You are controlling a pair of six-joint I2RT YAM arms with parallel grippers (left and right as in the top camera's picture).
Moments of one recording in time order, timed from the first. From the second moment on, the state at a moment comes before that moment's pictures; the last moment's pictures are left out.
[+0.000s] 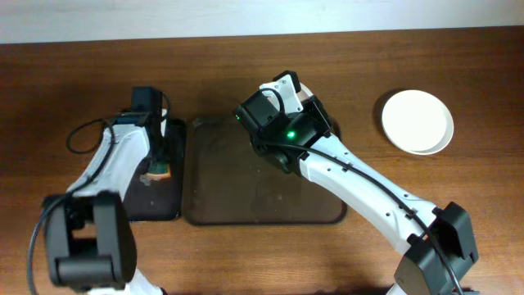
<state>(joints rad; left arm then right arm) -0.01 1.81 1.24 -0.78 -0.18 -0.02 0.72 1.78 1.55 -0.90 0.98 0.14</state>
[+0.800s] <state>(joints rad) -0.01 1.59 1.27 -0.87 0.01 -0.04 -0.47 1.79 1.55 -0.91 -0.05 0.39</state>
